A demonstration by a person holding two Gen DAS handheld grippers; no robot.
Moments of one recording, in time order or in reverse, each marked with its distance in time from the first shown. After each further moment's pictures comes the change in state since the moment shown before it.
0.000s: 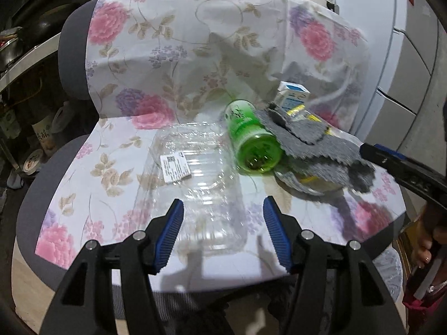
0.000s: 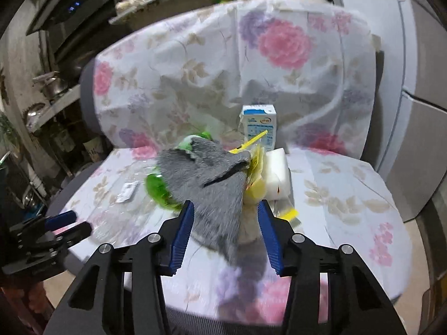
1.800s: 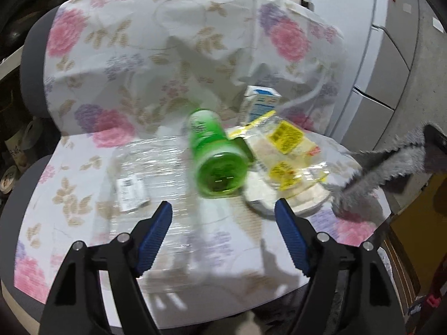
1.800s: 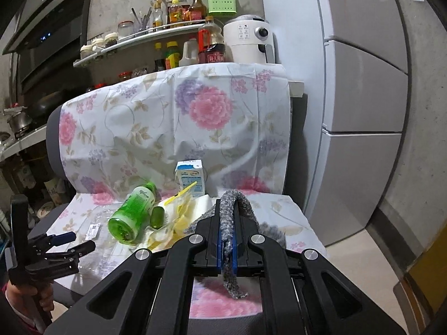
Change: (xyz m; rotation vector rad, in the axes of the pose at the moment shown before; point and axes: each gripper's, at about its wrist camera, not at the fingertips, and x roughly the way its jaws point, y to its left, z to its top) left arm 0.024 -0.036 0.021 0.077 -0.023 -0.146; right arm -0.121 -0.042 0.005 0.036 -0.278 -0.249
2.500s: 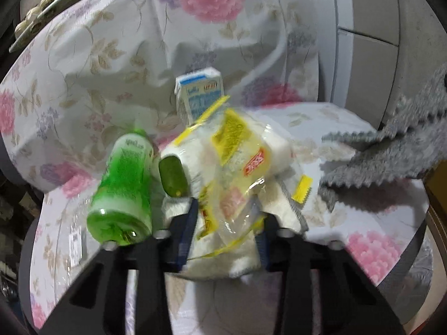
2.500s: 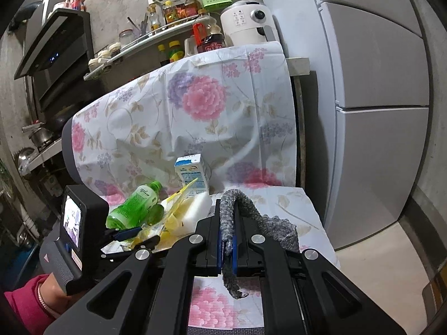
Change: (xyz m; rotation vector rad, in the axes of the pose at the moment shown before) left arm 0.088 -0.121 0.023 0.266 0.052 0.146; right arm 0.038 -0.070 -0.016 0.085 0.026 0.176
